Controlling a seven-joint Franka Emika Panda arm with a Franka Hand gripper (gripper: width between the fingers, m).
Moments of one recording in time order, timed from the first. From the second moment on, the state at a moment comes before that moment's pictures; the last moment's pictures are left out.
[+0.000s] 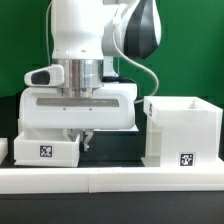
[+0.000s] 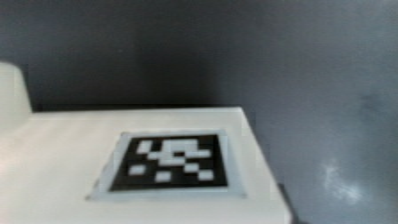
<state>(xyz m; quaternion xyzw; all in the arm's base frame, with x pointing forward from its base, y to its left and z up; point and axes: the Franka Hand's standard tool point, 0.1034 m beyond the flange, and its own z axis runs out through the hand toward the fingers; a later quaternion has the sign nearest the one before) 0.541 -0.070 0.018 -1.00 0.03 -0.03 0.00</state>
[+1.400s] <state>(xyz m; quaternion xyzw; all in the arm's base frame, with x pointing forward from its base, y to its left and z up) 0.537 -0.078 0.025 -0.91 -0.41 -0.01 -0.04</state>
